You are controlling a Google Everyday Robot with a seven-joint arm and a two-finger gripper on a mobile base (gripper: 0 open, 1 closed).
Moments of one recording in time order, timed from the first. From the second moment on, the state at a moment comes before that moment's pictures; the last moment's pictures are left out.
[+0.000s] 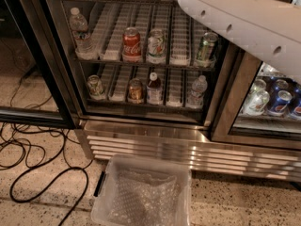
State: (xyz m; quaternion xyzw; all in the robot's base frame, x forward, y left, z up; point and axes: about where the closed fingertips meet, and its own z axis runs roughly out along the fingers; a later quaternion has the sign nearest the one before) arm 0.788 -0.131 1.070 0.04 0.77 0.00 0.63
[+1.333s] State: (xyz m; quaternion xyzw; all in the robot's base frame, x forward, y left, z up) arm 0.839 -0.125 1.079 0.03 0.76 0.00 0.65
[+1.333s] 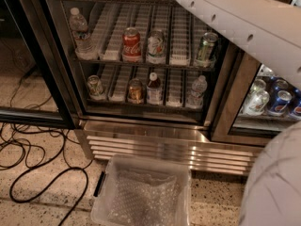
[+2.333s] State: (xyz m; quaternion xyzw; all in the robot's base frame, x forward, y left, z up) arm 0.855 -0.132 1.070 0.04 0.76 -0.01 0.65
